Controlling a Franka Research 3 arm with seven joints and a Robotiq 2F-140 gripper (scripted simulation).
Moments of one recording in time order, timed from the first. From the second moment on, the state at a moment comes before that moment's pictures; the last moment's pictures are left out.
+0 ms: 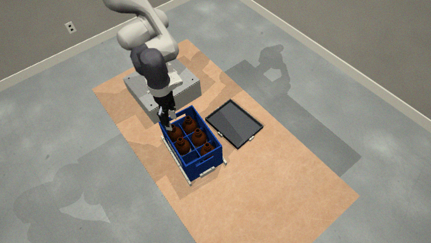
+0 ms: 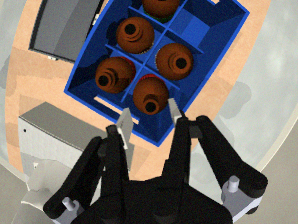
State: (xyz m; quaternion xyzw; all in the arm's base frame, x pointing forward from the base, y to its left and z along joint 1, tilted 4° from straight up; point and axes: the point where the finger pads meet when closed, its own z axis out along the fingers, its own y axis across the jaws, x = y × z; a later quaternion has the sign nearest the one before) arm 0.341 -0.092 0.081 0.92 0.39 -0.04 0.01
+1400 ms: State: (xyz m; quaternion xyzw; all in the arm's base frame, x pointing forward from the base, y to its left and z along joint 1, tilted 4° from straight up) arm 0.335 -0.095 0.051 0.92 0.39 -0.04 0.01
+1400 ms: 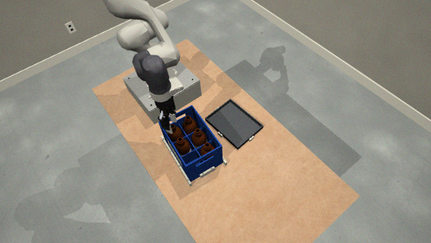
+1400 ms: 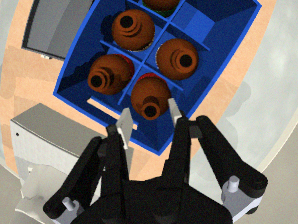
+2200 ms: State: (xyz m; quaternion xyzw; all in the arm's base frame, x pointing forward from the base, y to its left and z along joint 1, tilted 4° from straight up) arm 0.337 -0.096 0.040 0.92 0.39 -0.04 0.01
